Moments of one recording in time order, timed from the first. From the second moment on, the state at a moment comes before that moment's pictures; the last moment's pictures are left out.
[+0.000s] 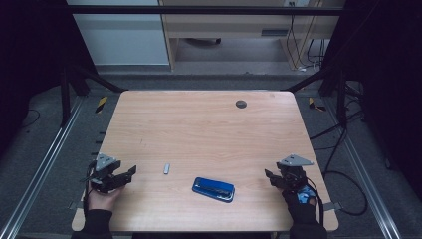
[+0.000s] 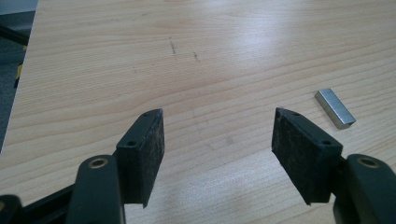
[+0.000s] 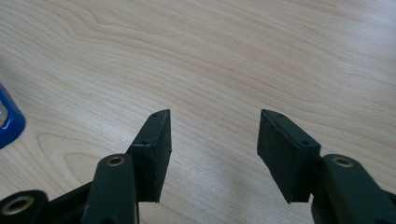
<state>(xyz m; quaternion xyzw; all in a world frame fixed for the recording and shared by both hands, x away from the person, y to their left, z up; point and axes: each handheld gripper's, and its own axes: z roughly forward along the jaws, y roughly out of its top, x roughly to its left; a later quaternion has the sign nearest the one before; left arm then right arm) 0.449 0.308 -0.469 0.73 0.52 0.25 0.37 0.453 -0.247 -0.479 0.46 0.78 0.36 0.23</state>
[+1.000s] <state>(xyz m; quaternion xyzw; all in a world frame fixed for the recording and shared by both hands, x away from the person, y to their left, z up) 0.449 0.301 -0.472 0.75 0.50 0.24 0.36 0.449 -0.196 -0.437 0.35 0.84 0.35 0.22</state>
